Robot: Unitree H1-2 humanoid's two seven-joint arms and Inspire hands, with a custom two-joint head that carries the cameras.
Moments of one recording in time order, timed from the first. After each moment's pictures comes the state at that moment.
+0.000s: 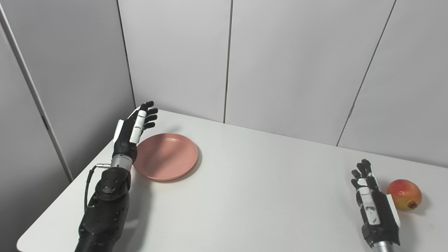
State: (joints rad) left arm -0.40 0.34 0.28 0.41 -0.08 -0.10 0.04; right arm -0.33 -0.09 -0.03 0.36 0.12 -0.22 0.14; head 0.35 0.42
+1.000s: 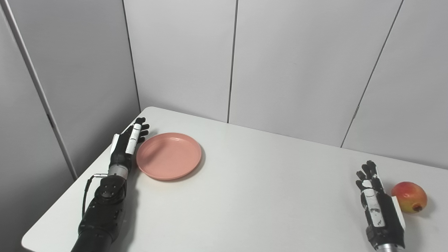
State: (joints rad) left arm -0.45 0.39 0.28 0.76 -0.10 -0.25 0.03; right arm -0.33 -0.09 -0.04 0.37 0.12 -0.23 0.14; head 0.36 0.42
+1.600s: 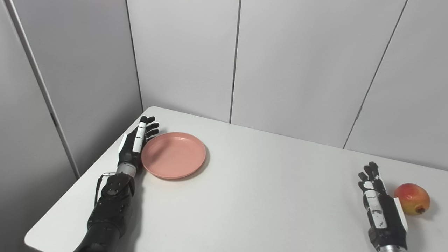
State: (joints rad) left arm -0.51 0.36 0.28 0.83 -0.22 -0.30 -0.10; right arm -0.33 -0.09 -0.04 0.36 0.11 -0.23 0.14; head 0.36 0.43
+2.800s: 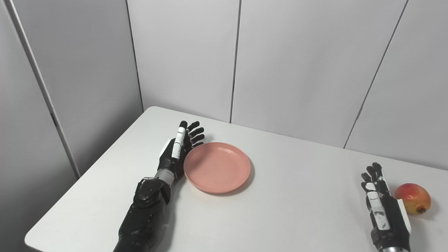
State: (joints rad) left arm -0.45 0.20 0.21 0.59 -0.30 -0.12 -0.17; right arm -0.32 -0.09 -0.04 0.34 0.11 -0.23 0.14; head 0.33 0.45
